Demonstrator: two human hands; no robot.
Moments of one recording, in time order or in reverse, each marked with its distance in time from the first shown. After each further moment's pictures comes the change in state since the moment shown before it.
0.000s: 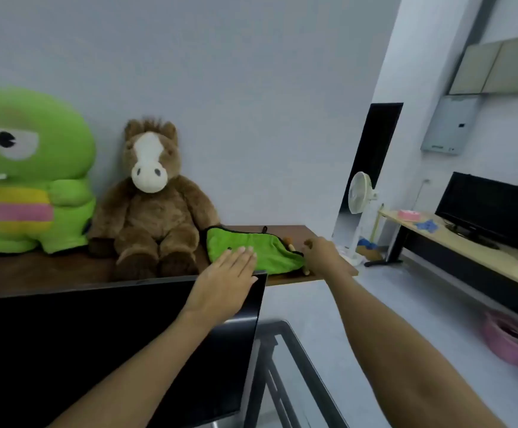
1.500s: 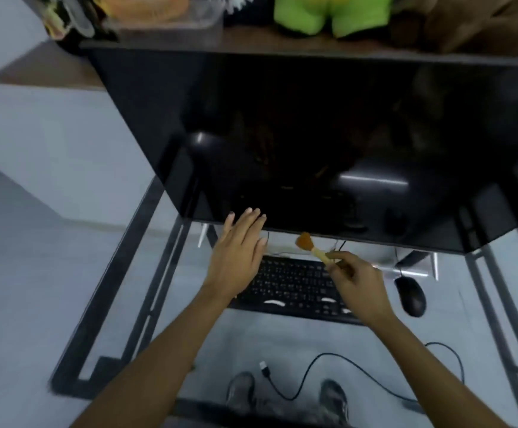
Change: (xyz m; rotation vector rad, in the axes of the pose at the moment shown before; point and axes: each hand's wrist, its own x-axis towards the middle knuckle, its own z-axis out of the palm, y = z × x) left_hand -0.460 -0.123 -0.107 -0.270 -0.485 -0.649; right_hand -0.389 -0.155 0.314 0.452 -0.486 -0.285
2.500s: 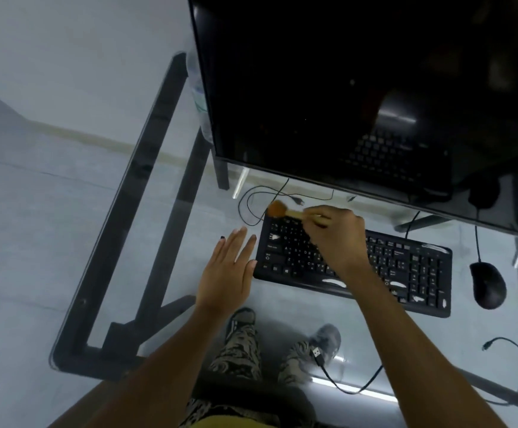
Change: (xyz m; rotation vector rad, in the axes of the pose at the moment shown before) left_hand -0.144 -0.134 0.108 -0.211 -0.389 -0.290; right_hand 0.072 -0.052 0.188 -0.089 -0.099 0.191
